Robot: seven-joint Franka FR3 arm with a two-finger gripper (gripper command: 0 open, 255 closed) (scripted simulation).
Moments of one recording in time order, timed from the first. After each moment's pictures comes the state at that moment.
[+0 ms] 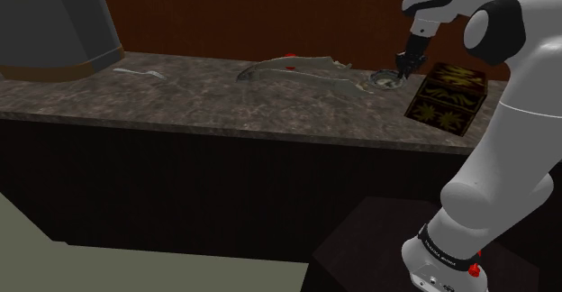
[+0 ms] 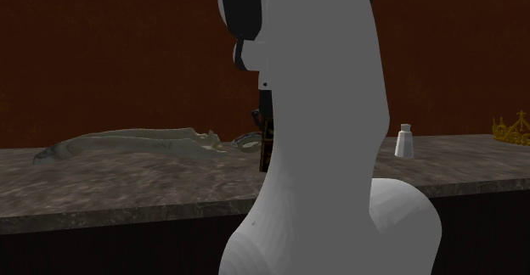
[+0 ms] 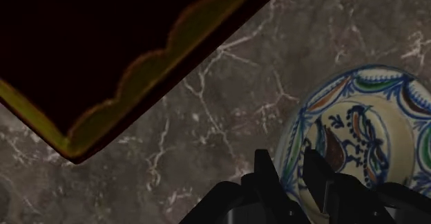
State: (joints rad) arm -0.38 0.20 -0.55 -1.61 0.16 1.73 -0.37
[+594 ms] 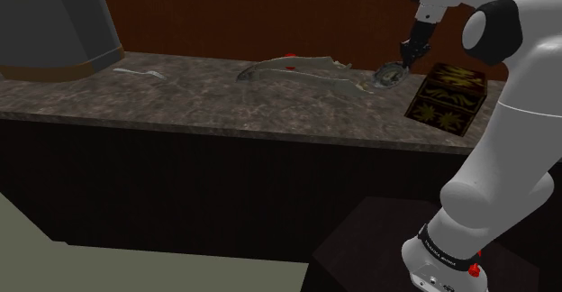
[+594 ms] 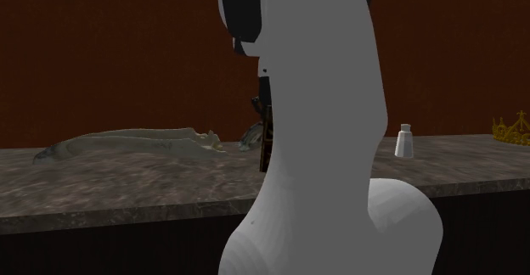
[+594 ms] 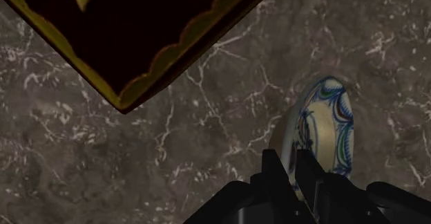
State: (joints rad) arm -0.39 0.22 -0.55 -1.48 0.16 1.61 -0.37
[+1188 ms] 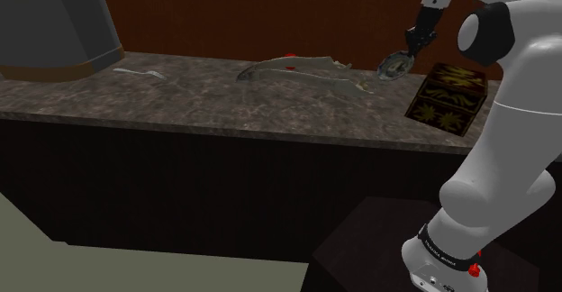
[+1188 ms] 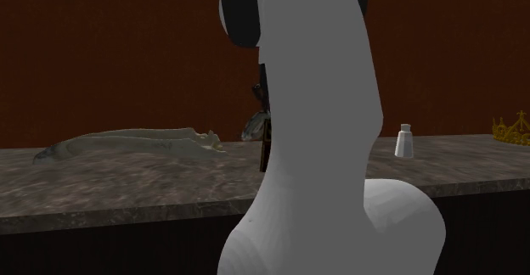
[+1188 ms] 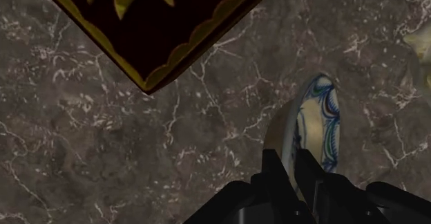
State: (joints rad) arm -0.42 0.25 -0.56 -1.31 0.18 1.47 -0.37
